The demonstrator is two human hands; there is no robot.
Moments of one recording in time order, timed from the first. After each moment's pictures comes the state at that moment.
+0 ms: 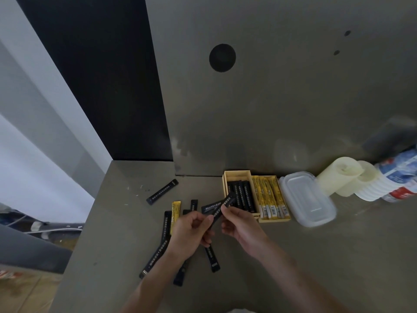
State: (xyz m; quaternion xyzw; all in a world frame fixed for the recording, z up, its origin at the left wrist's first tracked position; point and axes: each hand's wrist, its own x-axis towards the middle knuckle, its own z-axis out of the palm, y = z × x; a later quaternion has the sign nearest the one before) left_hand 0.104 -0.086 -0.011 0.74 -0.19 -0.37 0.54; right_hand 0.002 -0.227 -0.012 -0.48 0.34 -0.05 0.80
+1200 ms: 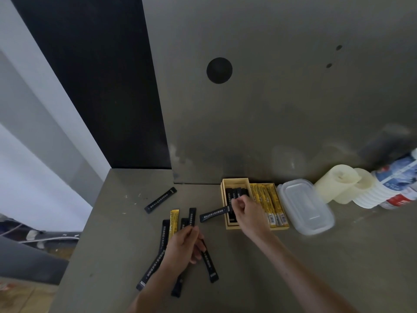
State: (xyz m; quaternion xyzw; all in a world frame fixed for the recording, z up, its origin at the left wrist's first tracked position) left_hand 0.111 -0.073 -0.039 0.75 -0.16 -0.39 0.50; right_hand 0.022 -0.281 -0.034 -0.87 0.37 -0.11 0.30
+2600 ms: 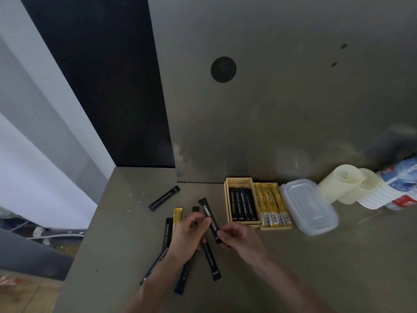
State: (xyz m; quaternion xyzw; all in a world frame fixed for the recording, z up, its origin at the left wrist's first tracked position) left_hand 0.116 -0.085 -0.026 0.76 -0.27 -0.28 0.53; right_hand -0.014 -0.219 -0.022 -0.68 0.30 -0.03 0.66
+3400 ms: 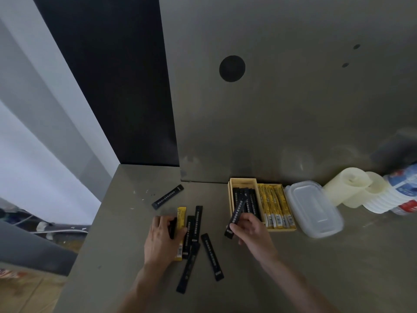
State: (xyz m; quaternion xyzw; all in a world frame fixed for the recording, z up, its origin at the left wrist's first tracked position) left_hand 0.158 -0.033 -0.086 0.92 -0.22 -0.11 0.30; right_hand -0.015 -0.234 -0.027 -0.63 0.35 -0.11 0.68
